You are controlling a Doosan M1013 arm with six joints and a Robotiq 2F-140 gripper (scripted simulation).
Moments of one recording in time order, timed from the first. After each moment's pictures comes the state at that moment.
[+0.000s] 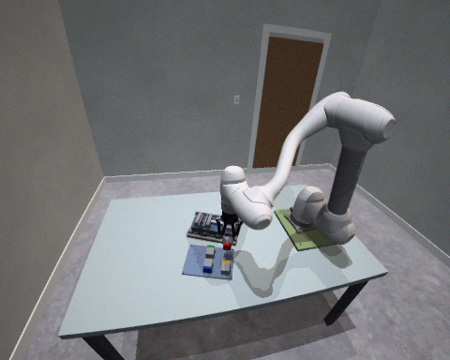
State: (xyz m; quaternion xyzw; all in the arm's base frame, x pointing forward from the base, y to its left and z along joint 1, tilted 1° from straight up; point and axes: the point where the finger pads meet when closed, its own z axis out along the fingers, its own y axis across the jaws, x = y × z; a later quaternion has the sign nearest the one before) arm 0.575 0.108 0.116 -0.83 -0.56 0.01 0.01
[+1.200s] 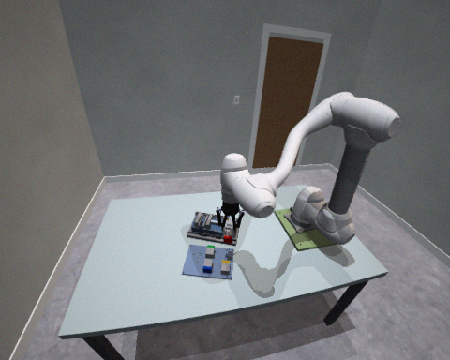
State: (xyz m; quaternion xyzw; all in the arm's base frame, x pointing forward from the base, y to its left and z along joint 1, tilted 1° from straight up) arm 0.576 0.108 0.172 -0.83 -0.56 0.01 0.01
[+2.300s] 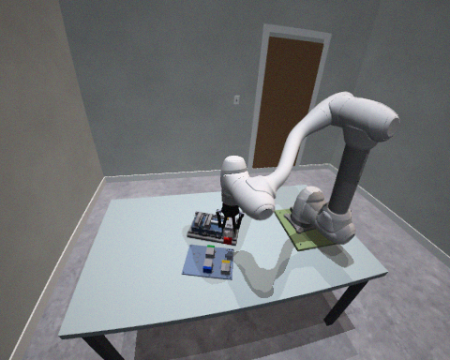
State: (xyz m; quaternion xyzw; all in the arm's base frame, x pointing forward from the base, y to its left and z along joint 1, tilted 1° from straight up) arm 0.576 0.108 0.162 -0.83 -0.56 0.01 0.01
